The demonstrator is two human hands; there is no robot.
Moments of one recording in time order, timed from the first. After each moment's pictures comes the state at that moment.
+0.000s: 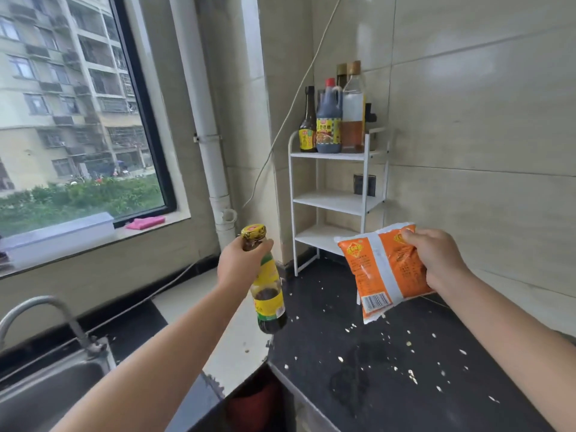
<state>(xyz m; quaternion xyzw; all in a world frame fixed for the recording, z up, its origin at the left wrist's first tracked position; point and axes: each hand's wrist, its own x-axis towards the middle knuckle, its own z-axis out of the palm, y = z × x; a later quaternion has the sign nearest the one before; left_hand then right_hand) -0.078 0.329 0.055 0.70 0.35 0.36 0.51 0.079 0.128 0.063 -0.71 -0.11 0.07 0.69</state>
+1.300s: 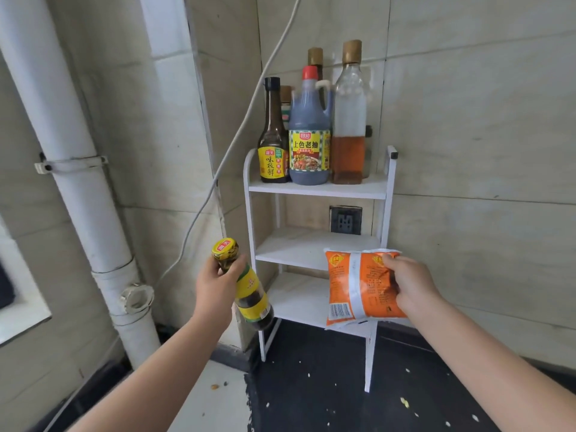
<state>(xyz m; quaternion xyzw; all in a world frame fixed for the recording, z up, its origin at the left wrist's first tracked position) 0.178 0.577 0.056 0.61 0.18 0.31 0.70 0.262 0.351 0.061 -0.65 0.08 0.04 0.75</state>
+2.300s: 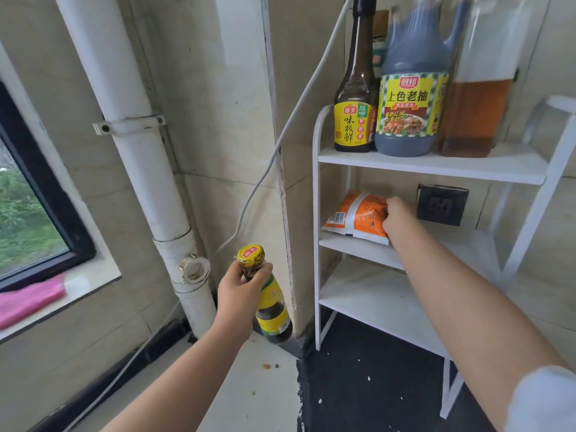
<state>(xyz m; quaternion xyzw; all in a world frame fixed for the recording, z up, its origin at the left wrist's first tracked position) 0.193 0.644 0.011 0.62 0.28 0.32 0.66 0.441 0.524 0.051 -0.61 0.14 0.09 0.77</state>
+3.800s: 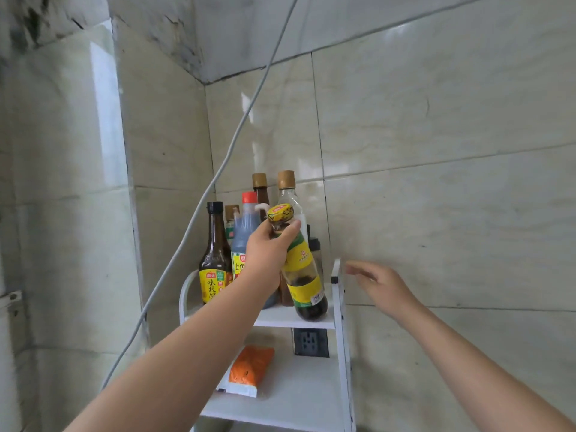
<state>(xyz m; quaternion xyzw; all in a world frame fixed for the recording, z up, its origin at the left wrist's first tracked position) 0.317 0.450 0.249 0.66 -0.06 0.29 0.69 0.386 0.289 0.179 -0.81 -0.27 -0.19 0.49</state>
